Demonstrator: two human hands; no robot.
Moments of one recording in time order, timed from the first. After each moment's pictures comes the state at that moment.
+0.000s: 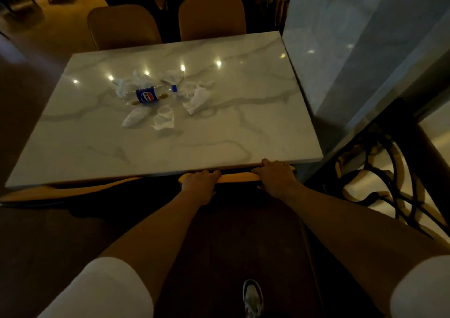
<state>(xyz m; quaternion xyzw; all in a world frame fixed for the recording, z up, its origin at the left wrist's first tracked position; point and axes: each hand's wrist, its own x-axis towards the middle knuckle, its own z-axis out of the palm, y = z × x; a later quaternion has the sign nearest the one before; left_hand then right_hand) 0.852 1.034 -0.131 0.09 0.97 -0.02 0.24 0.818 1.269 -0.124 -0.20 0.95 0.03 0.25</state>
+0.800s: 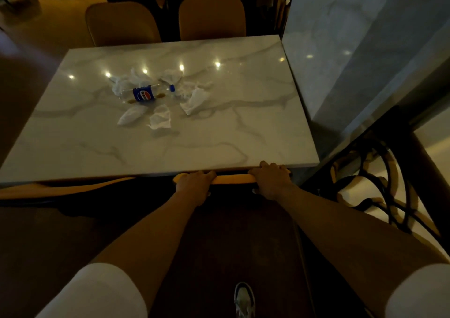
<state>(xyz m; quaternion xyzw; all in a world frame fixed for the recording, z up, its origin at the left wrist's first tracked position) 0.846 1.029 -0.143 0.07 0.97 -0.01 0.24 0.810 1.270 -0.125 -0.19 0.94 0.03 0.28</state>
